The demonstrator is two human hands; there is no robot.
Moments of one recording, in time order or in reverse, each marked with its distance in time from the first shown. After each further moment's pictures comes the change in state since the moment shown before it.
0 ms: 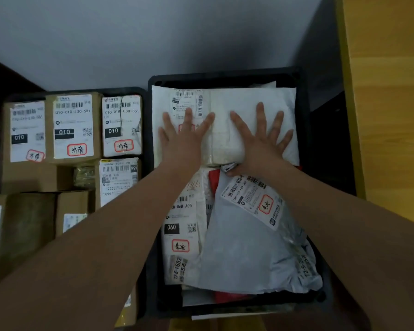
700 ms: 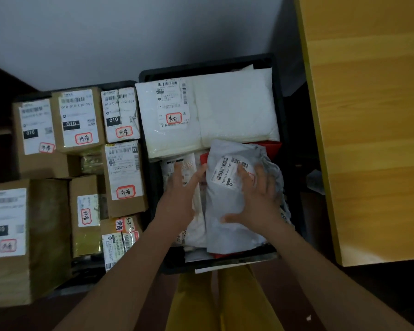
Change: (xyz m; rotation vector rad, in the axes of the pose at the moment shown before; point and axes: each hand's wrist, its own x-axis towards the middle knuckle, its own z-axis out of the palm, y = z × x) left_hand -0.154 -0.005 0.042 -0.282 -0.248 0.115; right_hand -0.164 0.010 0.062 0.310 -0.158 0.130
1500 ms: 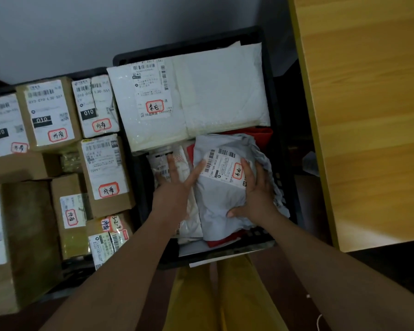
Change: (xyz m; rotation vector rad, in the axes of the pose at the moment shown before) left_hand 0.025 0.003 0.026 0.408 -0.112 -0.023; right_hand 0.027 0.055 0.042 0.186 0.059 -0.019
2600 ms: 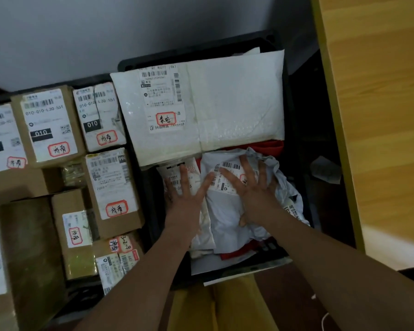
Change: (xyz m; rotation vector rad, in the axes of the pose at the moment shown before) left_hand 0.024 -0.009 0.028 -0.044 -0.012 0.015; right_hand 0.032 -0.039 -0.007 -0.508 -0.223 -0.046
